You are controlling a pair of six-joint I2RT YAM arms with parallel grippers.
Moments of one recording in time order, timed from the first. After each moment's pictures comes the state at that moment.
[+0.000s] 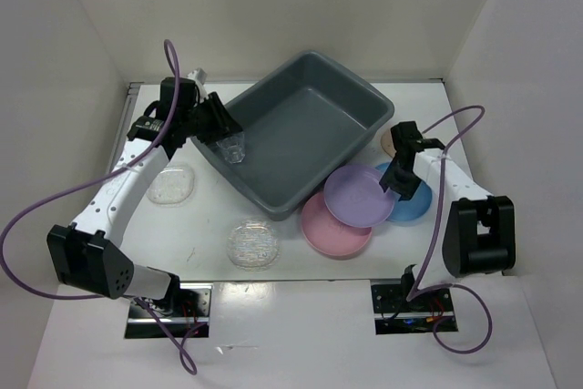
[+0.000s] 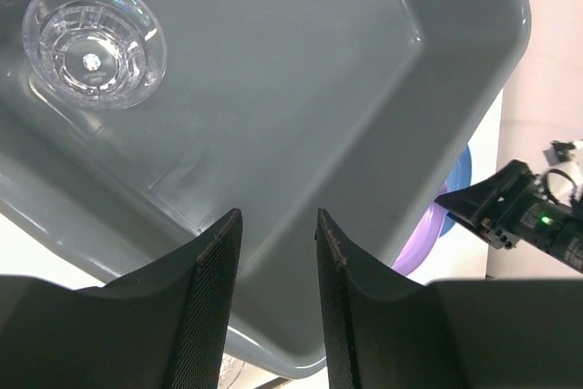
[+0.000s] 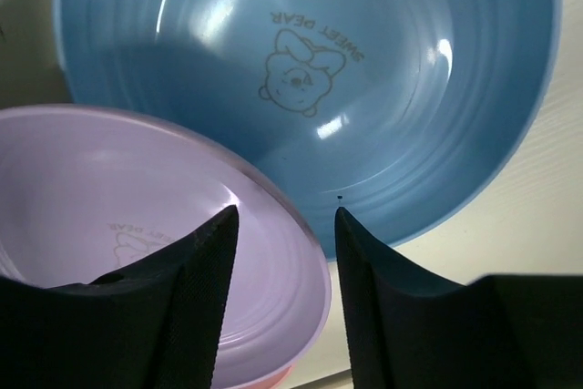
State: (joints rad) left arm -0.23 1.39 1.37 -0.62 0.23 -0.64; right arm 0.08 1.46 0.99 -0.82 0.20 0.69
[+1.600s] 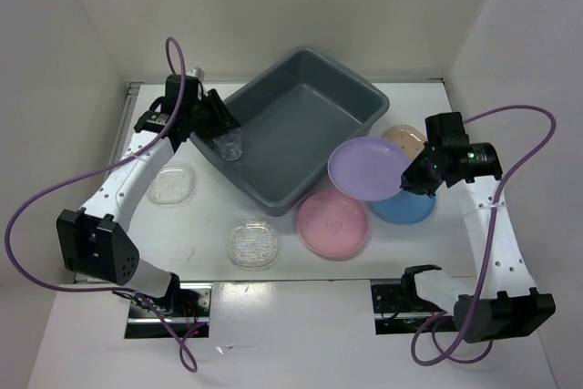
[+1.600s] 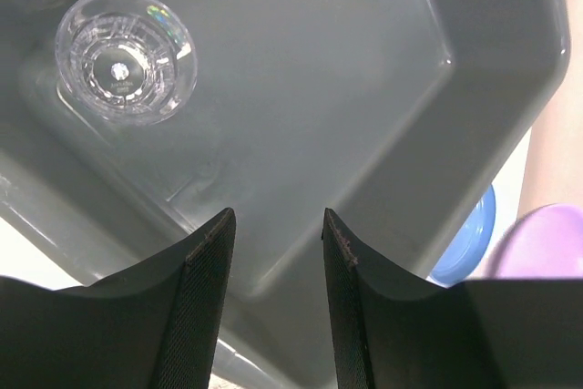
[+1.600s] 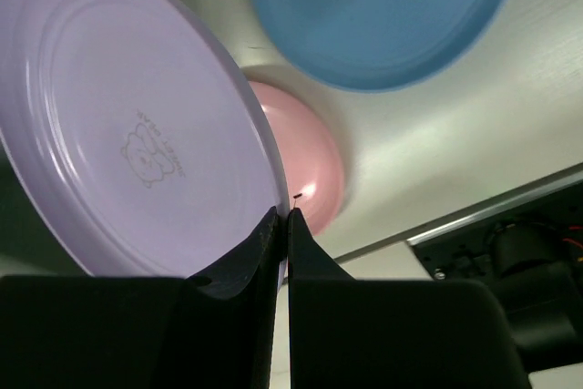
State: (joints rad) left arm -0.21 1.47 1.38 -0.59 0.16 -0.66; right arm 0.07 1.09 1.27 -1.28 0.06 0.81
